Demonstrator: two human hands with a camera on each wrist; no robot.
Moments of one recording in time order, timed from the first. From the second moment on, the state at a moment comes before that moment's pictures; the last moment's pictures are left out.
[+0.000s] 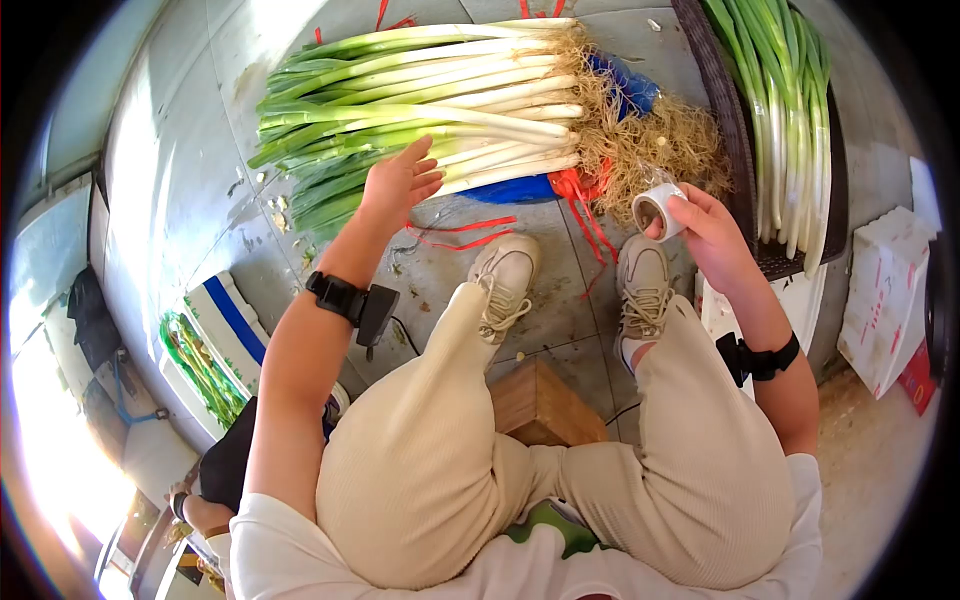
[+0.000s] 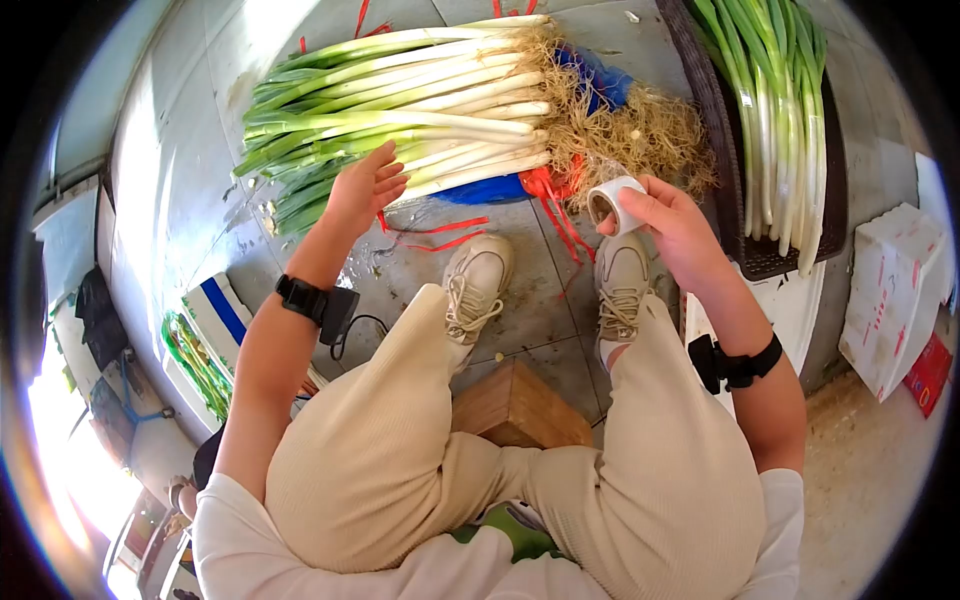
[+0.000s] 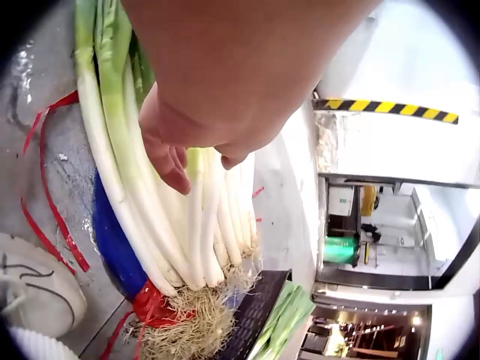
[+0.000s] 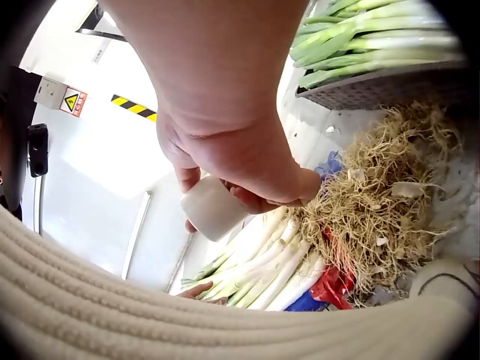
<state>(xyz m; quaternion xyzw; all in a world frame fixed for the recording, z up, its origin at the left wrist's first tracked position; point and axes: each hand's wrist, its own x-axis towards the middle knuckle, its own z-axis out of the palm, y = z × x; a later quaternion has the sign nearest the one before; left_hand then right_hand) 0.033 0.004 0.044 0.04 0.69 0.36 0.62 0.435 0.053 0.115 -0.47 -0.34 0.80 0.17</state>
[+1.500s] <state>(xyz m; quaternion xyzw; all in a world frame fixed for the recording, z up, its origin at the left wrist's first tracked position) 0.105 0.062 0.068 -0.19 0.52 0.70 0.45 0.468 0.050 0.120 -0.46 -0.35 0.79 0.20</state>
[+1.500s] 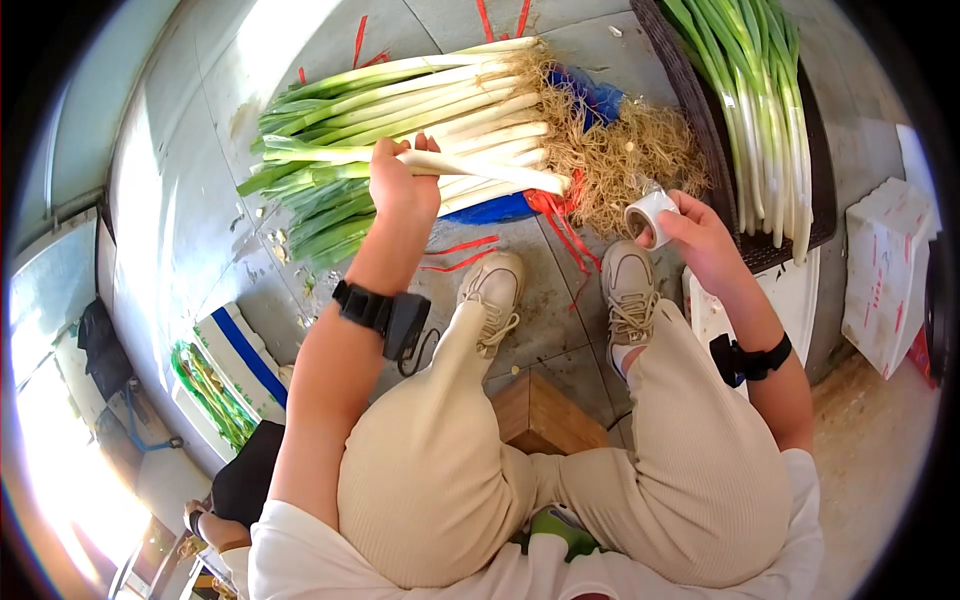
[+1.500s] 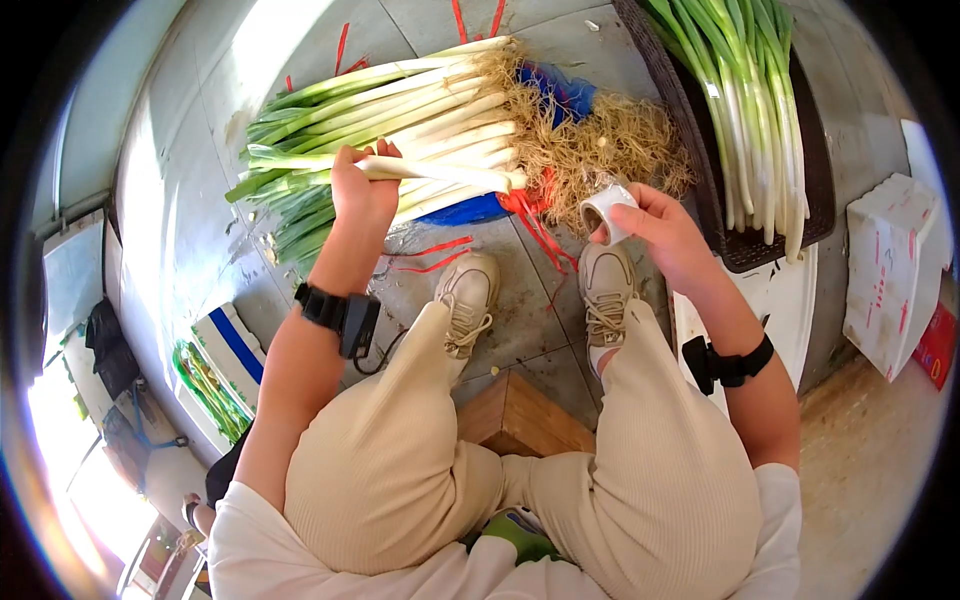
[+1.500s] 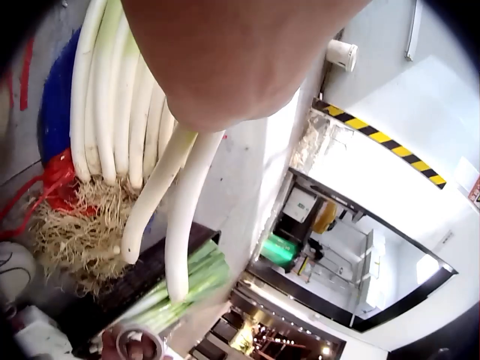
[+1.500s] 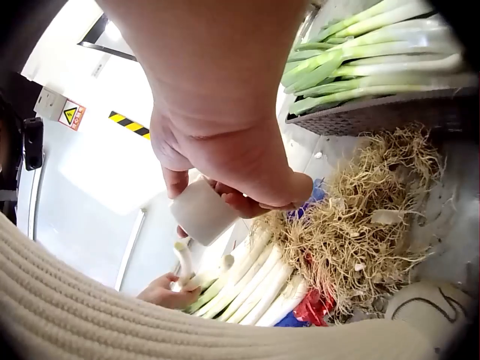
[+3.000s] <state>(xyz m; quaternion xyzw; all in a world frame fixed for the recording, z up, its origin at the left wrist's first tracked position) 0.195 0.129 0.146 0.24 0.39 0.53 0.72 0.412 0.068 0.126 -0.44 -0.44 0.72 0.32</state>
